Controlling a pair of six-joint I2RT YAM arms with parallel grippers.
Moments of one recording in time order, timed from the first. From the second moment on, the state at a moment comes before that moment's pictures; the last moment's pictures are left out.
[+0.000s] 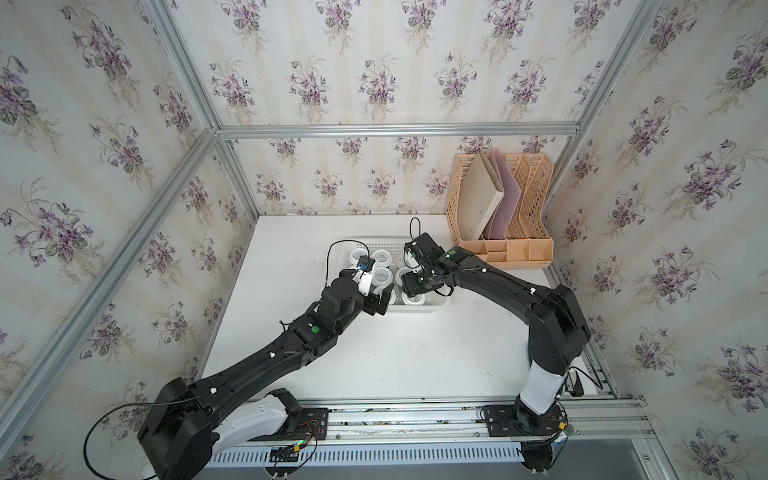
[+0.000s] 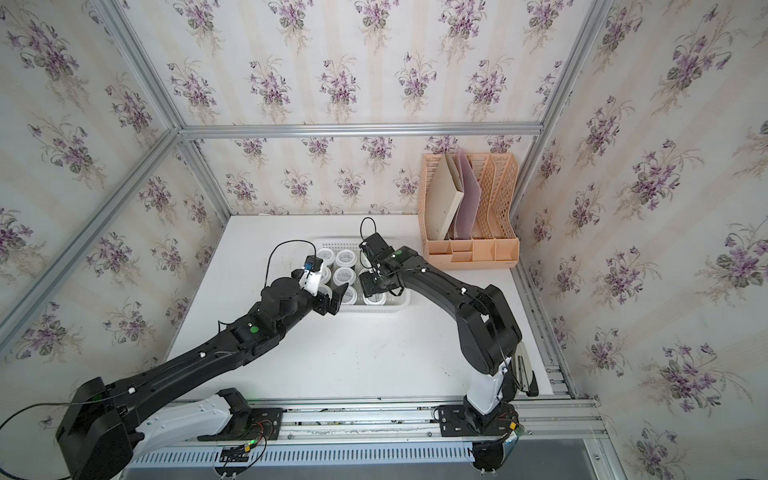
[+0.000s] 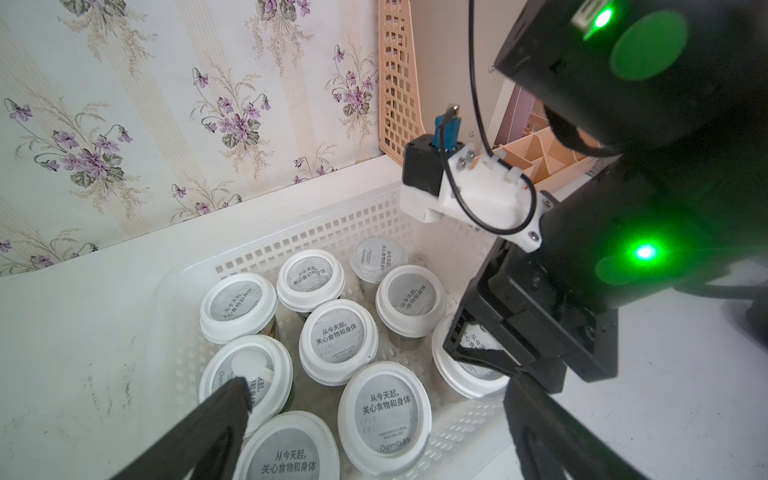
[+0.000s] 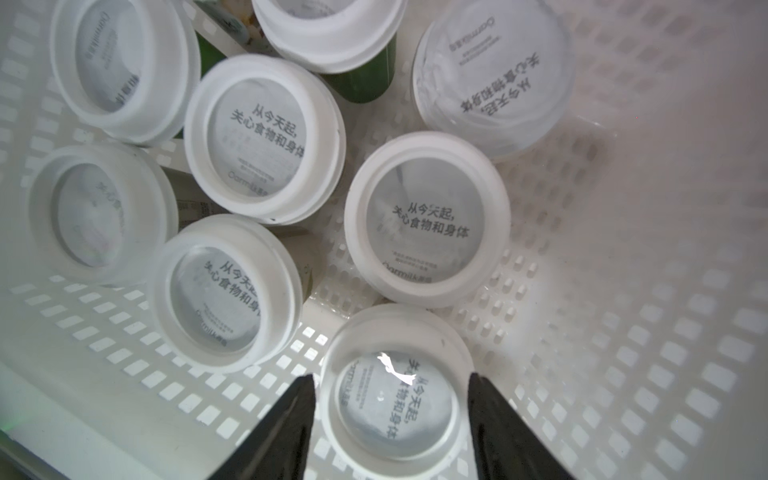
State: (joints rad) left arm -0.71 1.10 0.68 0.10 -0.20 -0.06; right arm 0.70 1.79 1.44 -0.77 -0.02 0.28
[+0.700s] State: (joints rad) left arm -0.59 0.89 0.64 -0.08 -0.40 -0.05; right arm 0.63 1.19 1.03 -0.44 0.28 0.26
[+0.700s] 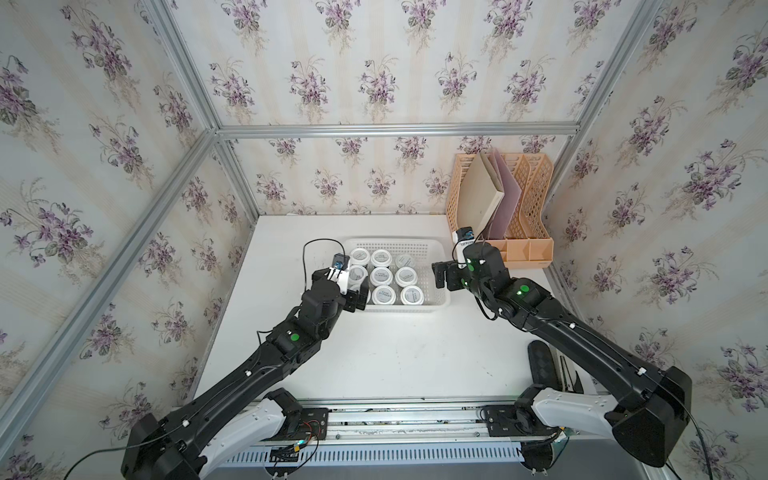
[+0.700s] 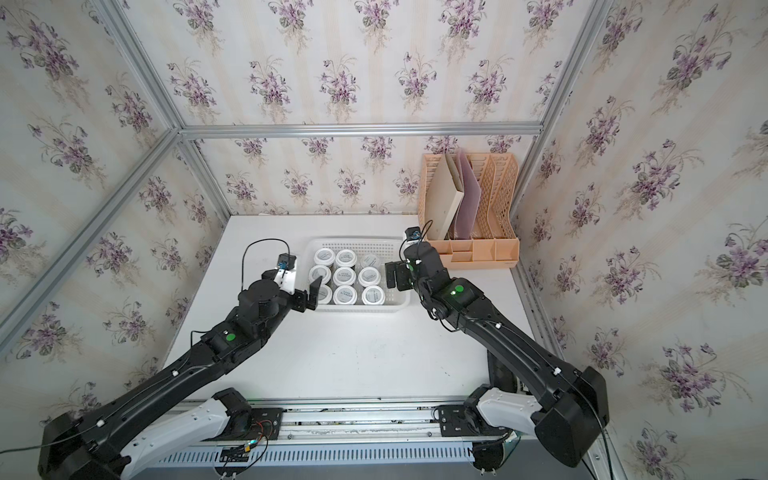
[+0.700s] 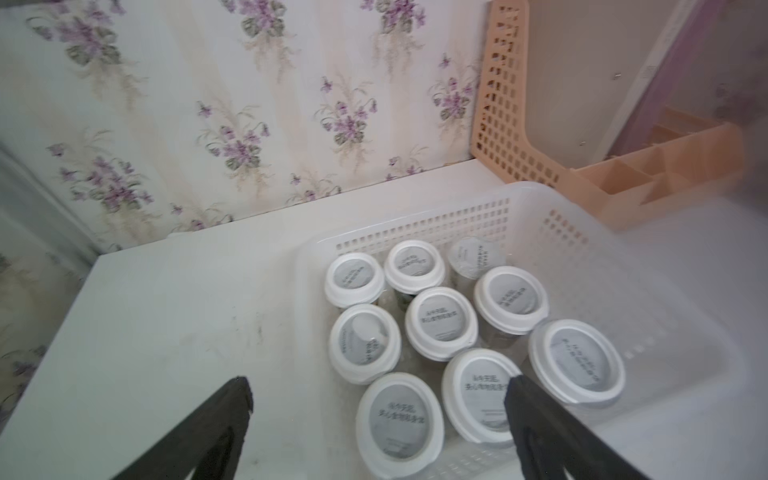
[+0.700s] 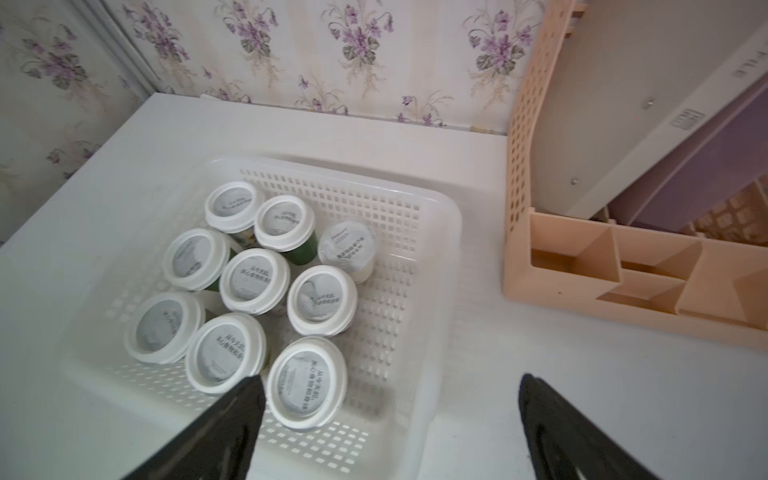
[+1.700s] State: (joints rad) left arm -0.09 1.51 0.29 0.94 -0.24 0.15; right arm 0.05 1.53 0.19 1.18 0.07 0.05
